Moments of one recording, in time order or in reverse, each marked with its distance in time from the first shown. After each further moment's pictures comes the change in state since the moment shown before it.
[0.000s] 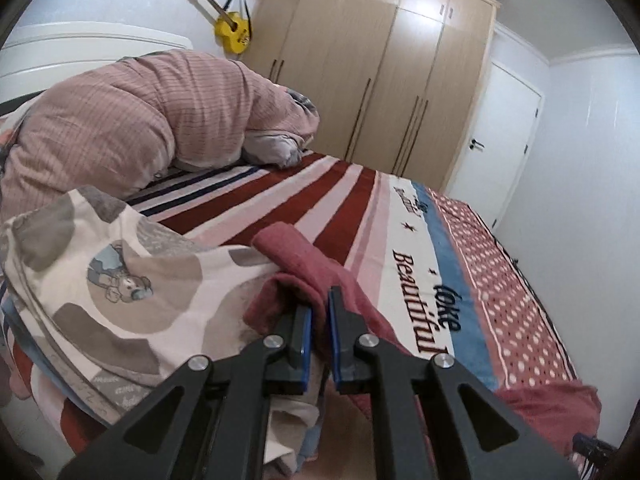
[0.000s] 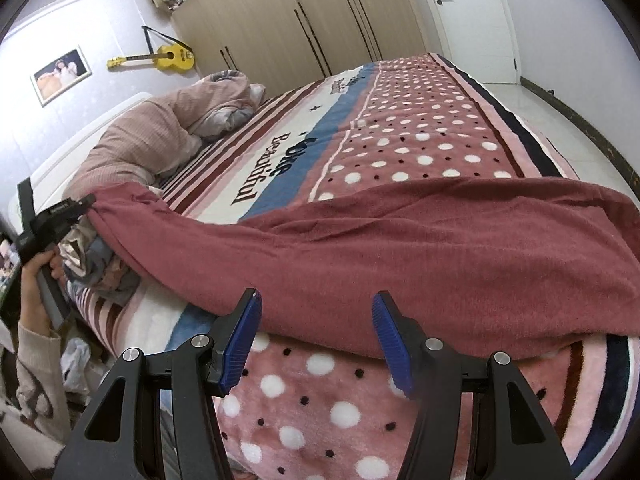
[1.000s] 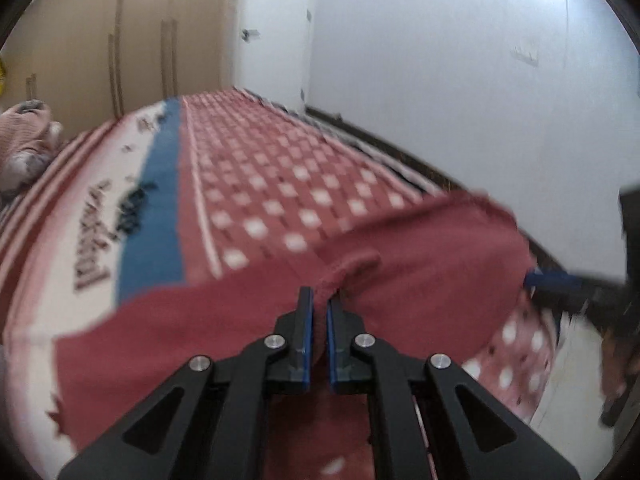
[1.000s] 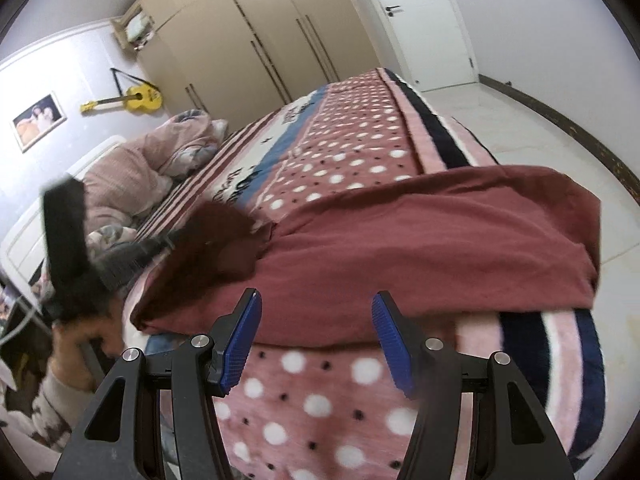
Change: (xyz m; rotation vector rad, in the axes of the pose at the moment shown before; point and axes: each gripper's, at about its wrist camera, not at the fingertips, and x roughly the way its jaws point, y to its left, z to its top) left arm 0.046 -0.306 -0.161 0.591 0.322 -0.544; right arm -0.062 -0.074 -0.015 0.125 -0.098 -0.074
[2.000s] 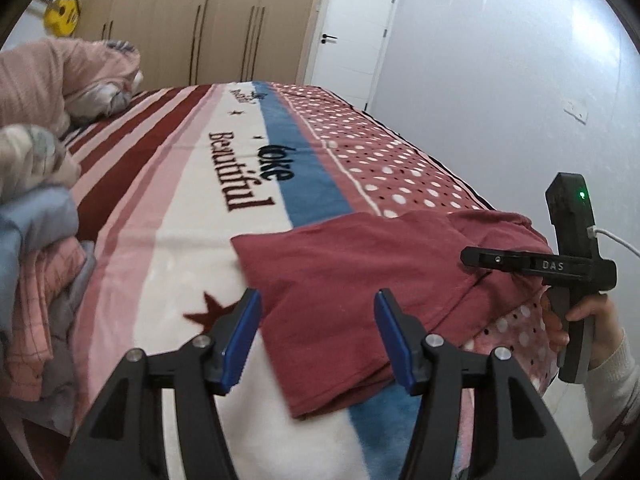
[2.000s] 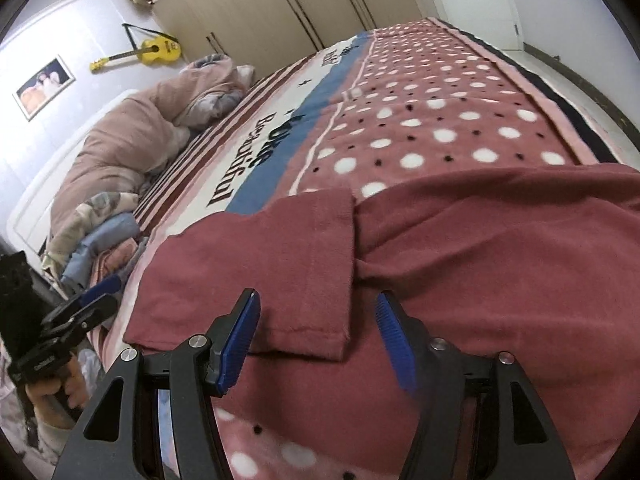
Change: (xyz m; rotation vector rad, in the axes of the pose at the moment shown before) left arm -0.104 0.126 -0.074 -0.251 -0.060 0.102; right arm 0.142 0.071 0.027 -0.072 0.187 0.130
